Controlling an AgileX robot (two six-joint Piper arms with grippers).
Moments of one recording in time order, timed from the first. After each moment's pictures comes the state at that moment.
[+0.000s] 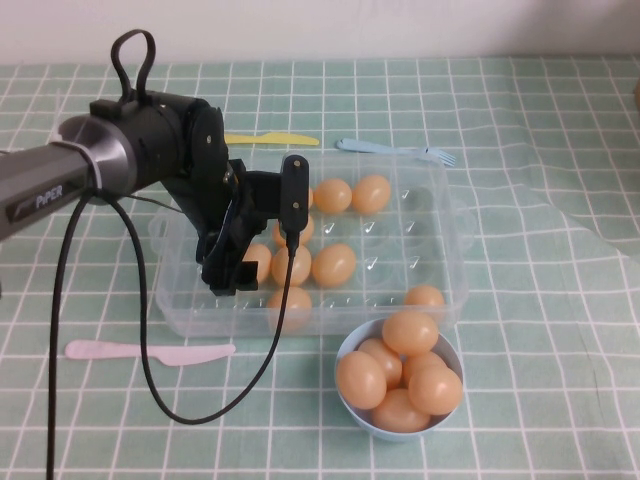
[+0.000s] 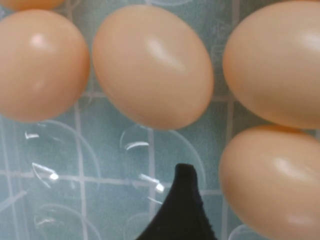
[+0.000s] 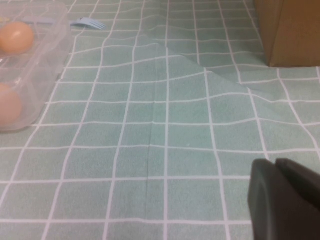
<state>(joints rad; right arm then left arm) 0.01 -0.01 0.03 0.14 0.37 -0.05 -0.44 2.00 -1.52 -0.03 0.82 1.22</state>
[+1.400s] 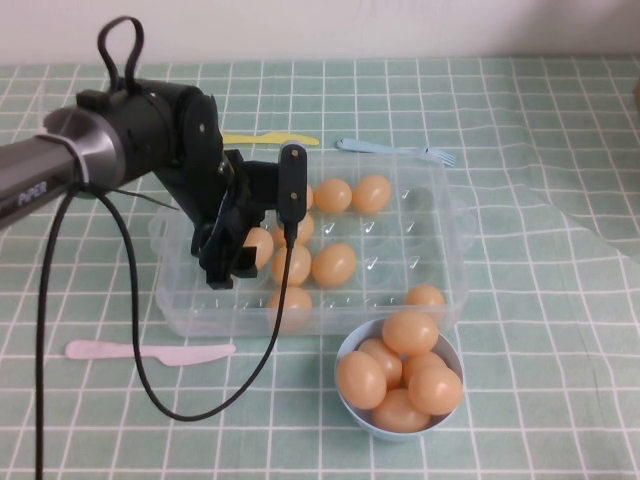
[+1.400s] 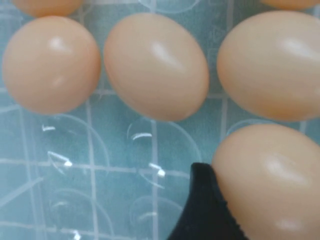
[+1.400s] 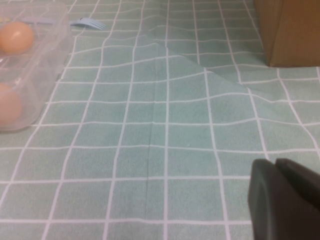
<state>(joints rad) 0.01 -0.01 0.03 0.14 0.37 -0.05 -0.44 1.97 -1.52 -0.04 0.84 1.22</state>
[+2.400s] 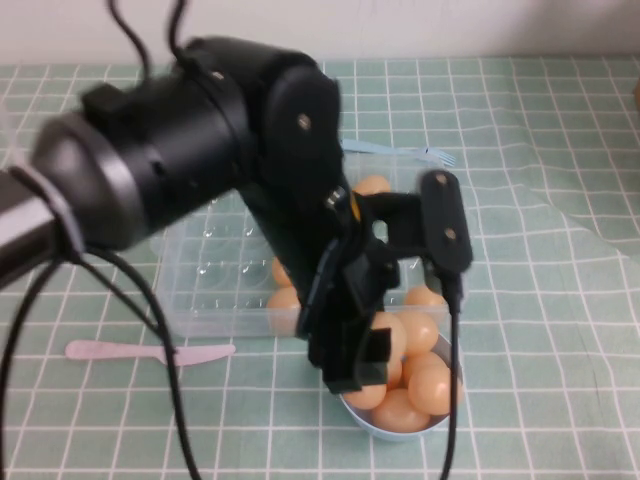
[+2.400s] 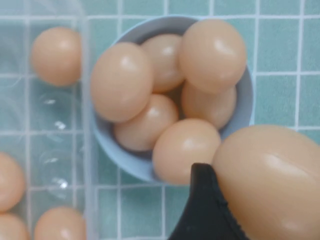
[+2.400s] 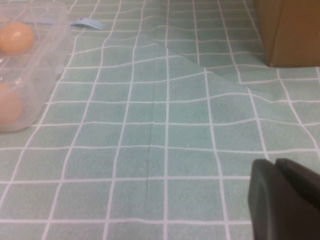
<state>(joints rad) 0.01 -0.01 0.03 0.14 0.37 -0.05 -0.81 1.70 -1.52 -0.19 1.22 0.85</state>
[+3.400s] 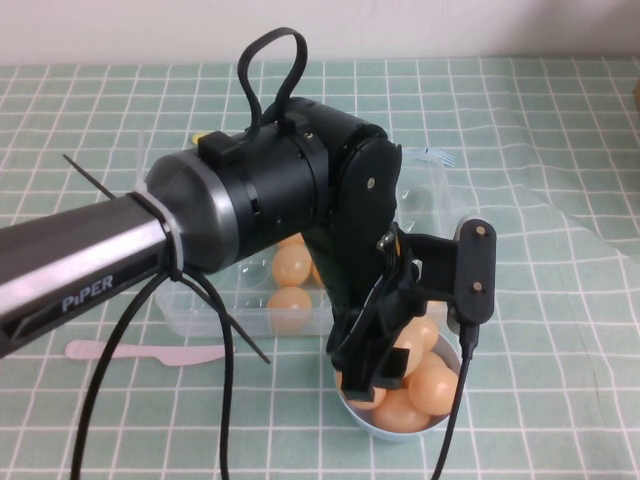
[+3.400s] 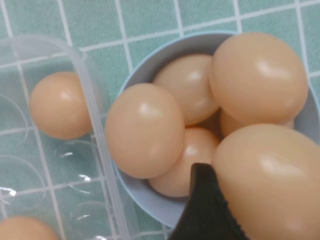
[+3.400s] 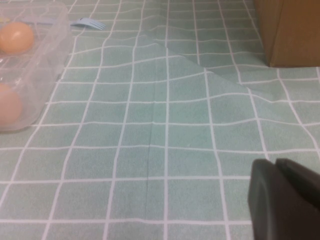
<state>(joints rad) 0.01 -0.01 0.03 0.14 0.37 -0.05 -0.87 1.82 -1.52 -0.12 1.10 0.99</state>
